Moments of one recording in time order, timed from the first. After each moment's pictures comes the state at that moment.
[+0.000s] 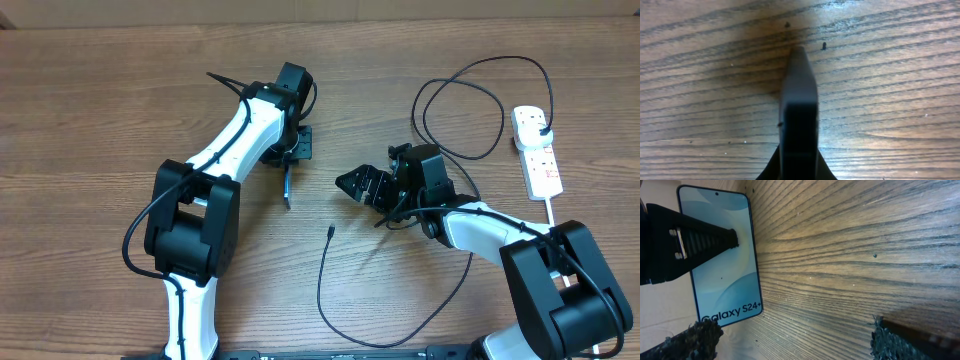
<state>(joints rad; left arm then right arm) -0.37 2.16 1.65 -0.95 -0.01 -0.37 0.35 1.71 0.67 0.19 -0.54 0.84</state>
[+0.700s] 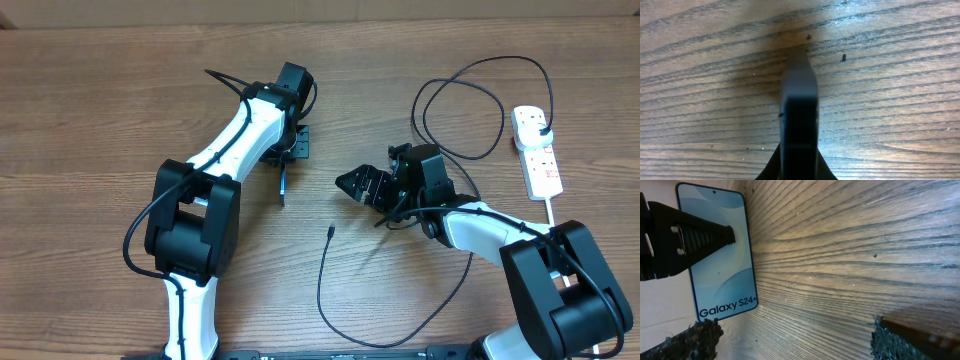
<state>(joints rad) -0.36 2.16 1.65 -0.94 -0.06 -0.36 0.35 1.71 0.68 0.18 -0.54 0.84</state>
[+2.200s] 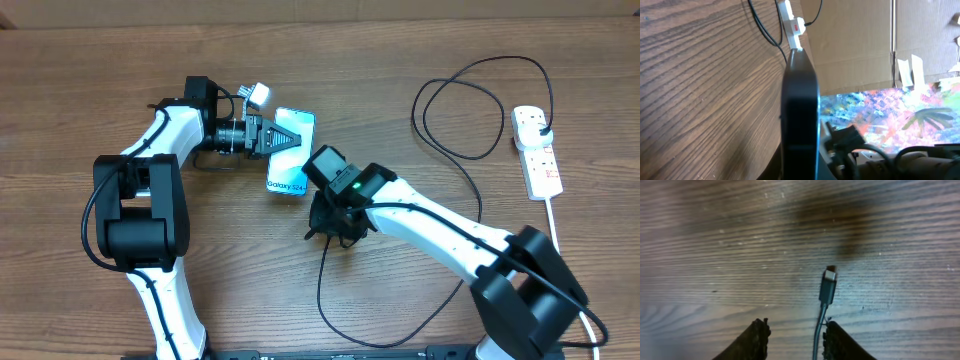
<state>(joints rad) -0.01 2.17 1.48 -0.81 1.39 0.18 0.77 1.81 1.22 -0.77 -0.13 0.96</state>
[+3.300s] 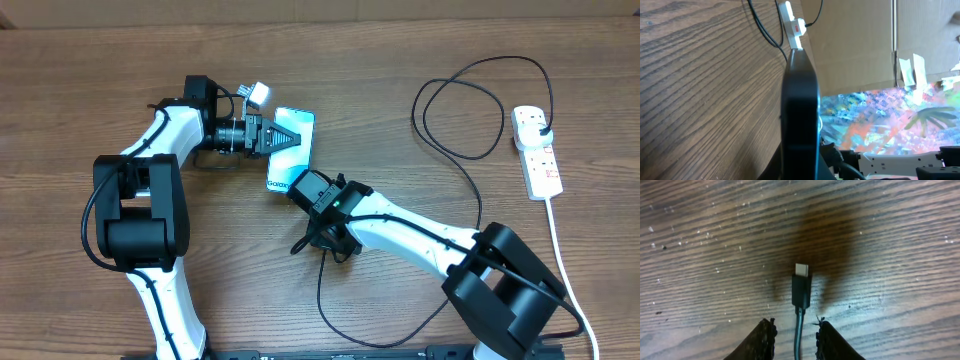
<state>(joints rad) -0.01 2.17 1.48 -0.80 1.38 0.18 0.86 1.87 1.19 -0.76 -0.01 1.11</state>
